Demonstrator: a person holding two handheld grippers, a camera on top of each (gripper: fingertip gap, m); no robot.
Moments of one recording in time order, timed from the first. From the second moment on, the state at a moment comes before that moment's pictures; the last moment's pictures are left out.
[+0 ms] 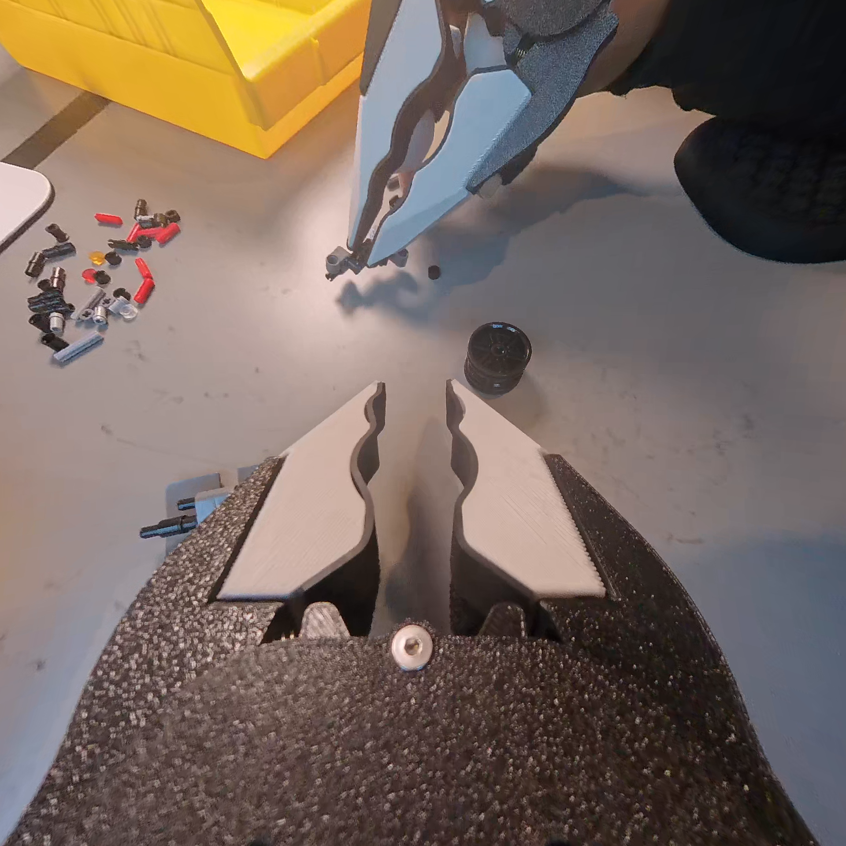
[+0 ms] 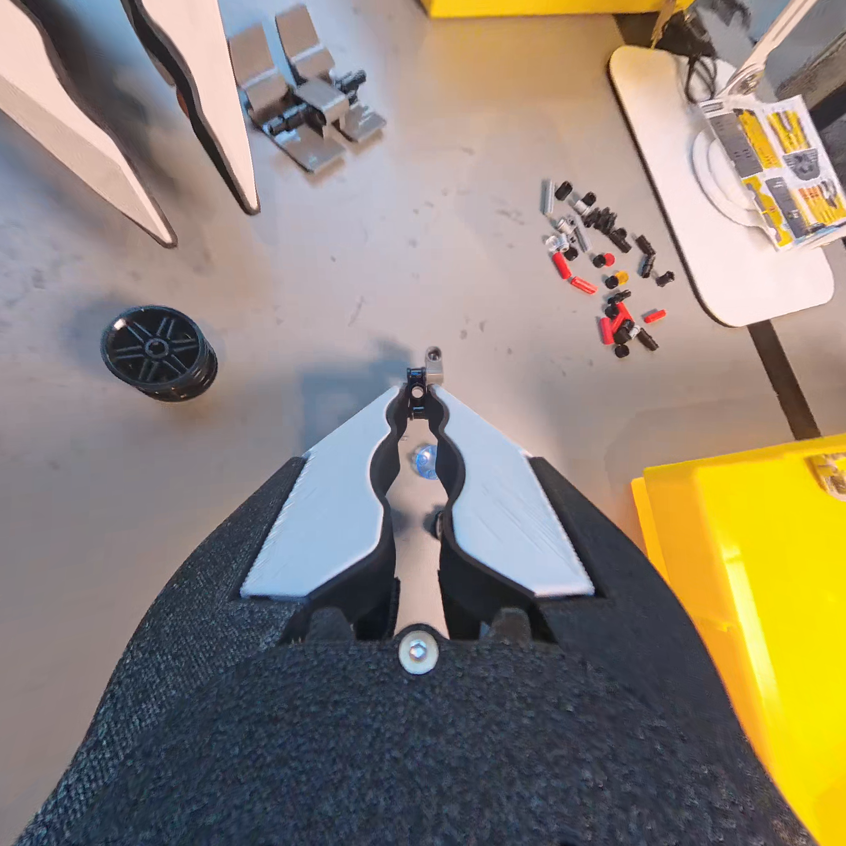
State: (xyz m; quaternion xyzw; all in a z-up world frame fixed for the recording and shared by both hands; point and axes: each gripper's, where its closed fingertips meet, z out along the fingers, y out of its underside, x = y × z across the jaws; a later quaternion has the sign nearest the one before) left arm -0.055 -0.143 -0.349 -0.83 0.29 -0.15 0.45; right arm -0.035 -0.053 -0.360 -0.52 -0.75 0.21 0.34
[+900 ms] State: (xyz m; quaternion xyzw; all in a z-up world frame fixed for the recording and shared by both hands) left arm -0.049 -0.137 -0.269 -0.72 0.19 -0.29 0.60; right arm -0.008 -0.098 -0.204 -0.41 -0.32 0.85 0.06
